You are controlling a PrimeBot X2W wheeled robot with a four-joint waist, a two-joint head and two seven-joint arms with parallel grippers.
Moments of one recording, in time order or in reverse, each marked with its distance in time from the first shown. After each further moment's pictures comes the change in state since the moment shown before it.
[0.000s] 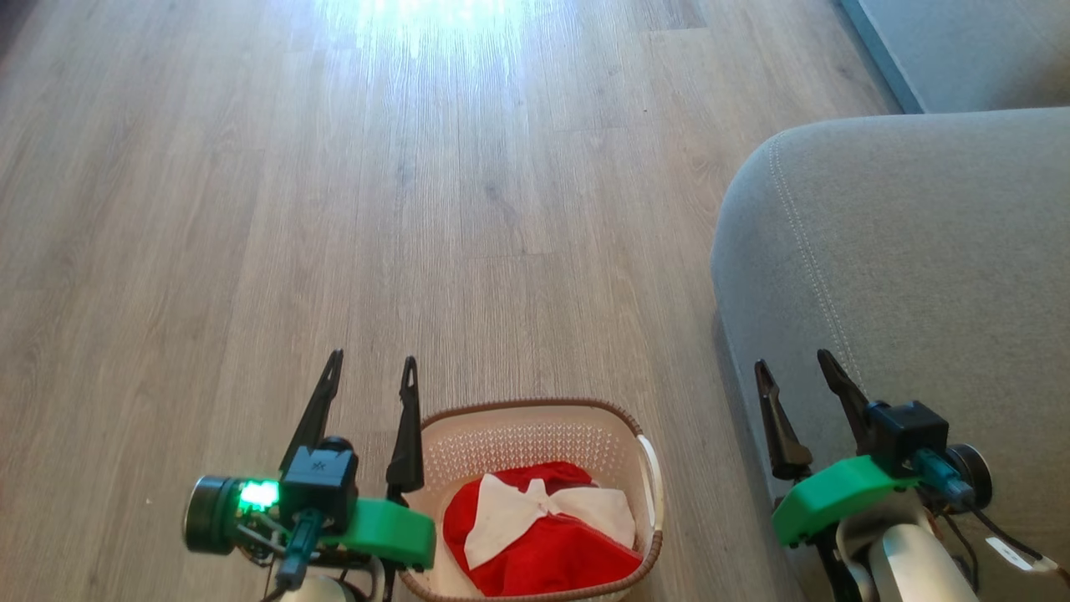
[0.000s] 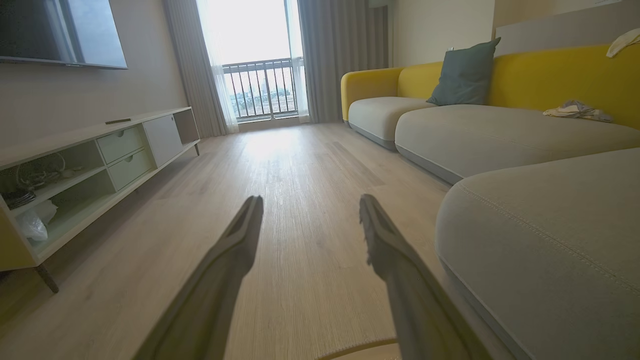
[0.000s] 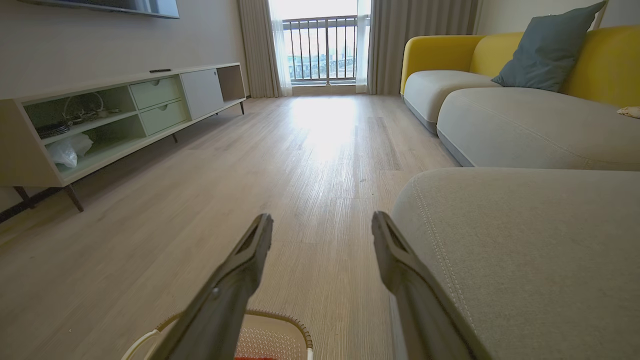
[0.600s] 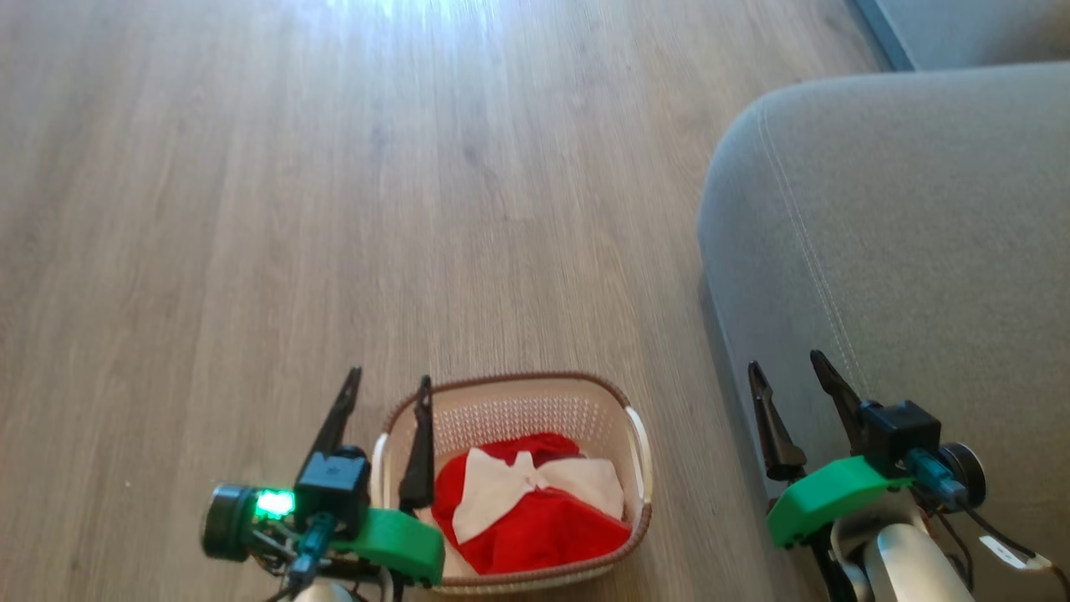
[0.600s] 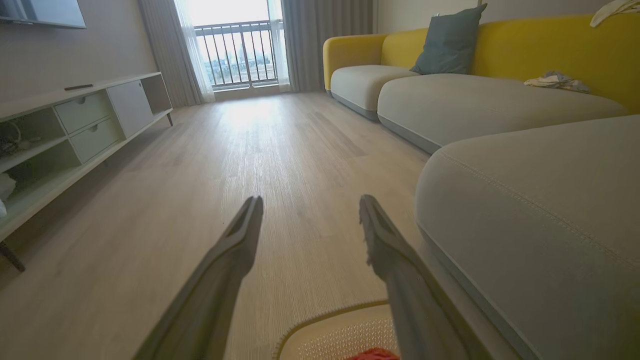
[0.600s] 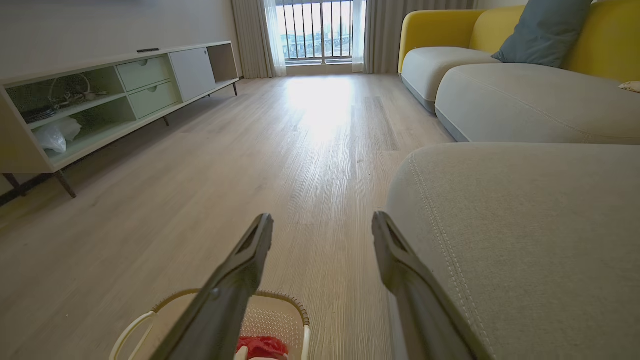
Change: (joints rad) left arm 0.000 -0.003 -0.007 0.050 -0.021 -0.037 0.000; right arm -0.002 0.000 0.013 0.007 0.000 0.000 0.000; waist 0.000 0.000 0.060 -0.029
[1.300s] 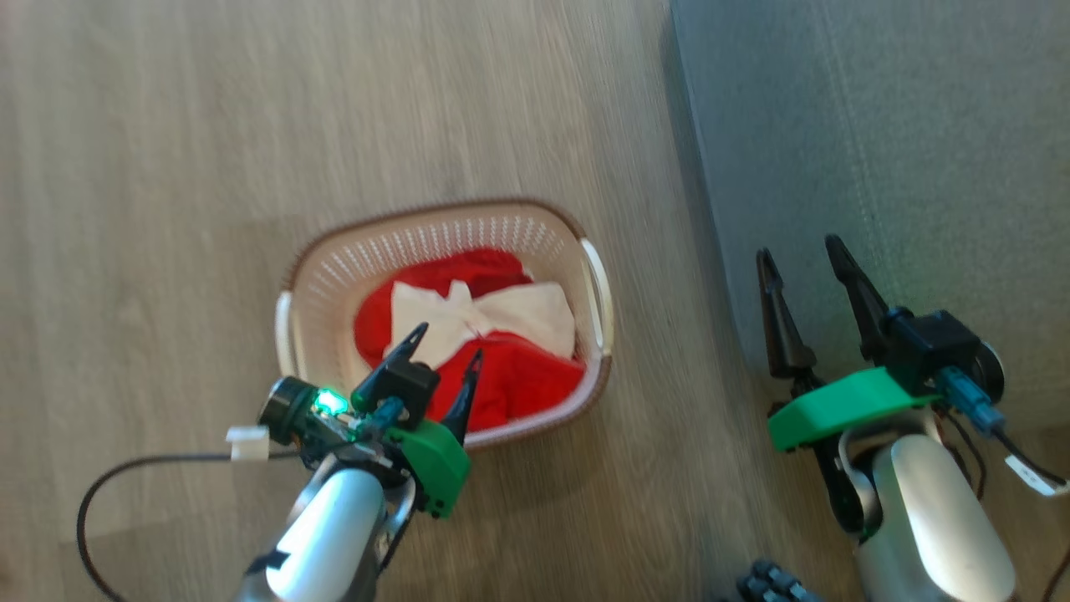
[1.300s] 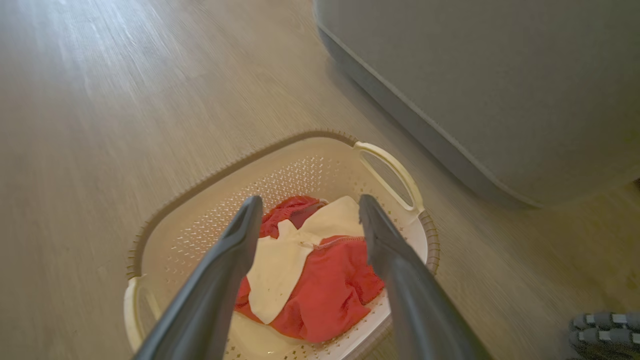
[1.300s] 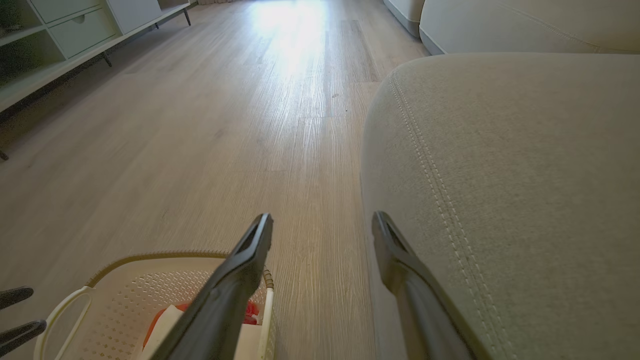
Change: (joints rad) left arm -0.373 -0.006 -0.146 0.526 0.013 -0.183 -0.003; right arm -0.131 -0.001 -0.005 -0.103 0.019 0.000 -0.001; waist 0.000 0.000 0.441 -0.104
